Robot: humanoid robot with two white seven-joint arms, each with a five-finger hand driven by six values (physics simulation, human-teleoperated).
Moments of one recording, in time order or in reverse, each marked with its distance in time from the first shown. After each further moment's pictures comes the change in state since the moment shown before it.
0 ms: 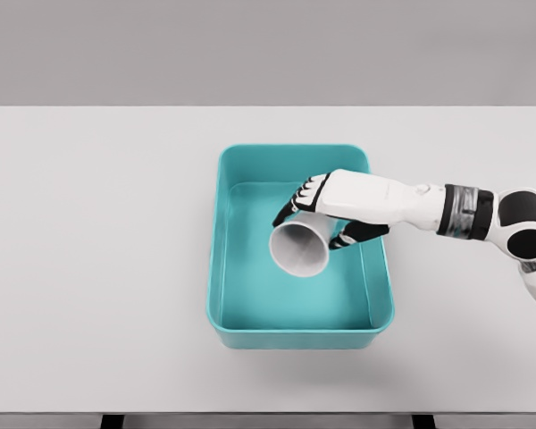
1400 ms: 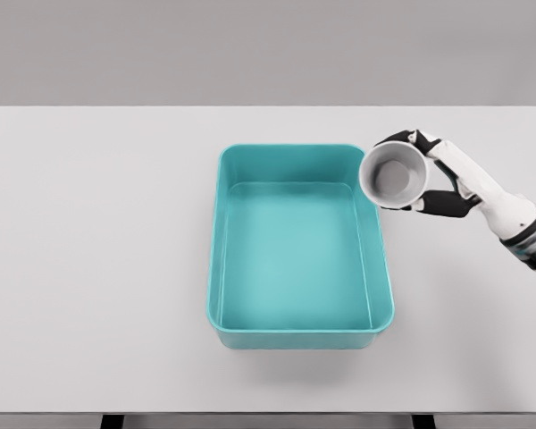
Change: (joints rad) left arm 0.000 0.000 0.000 0.000 0.000 0.000 0.000; right arm 0.322 0.216 -0.532 0.120 -0.307 0.021 0.000
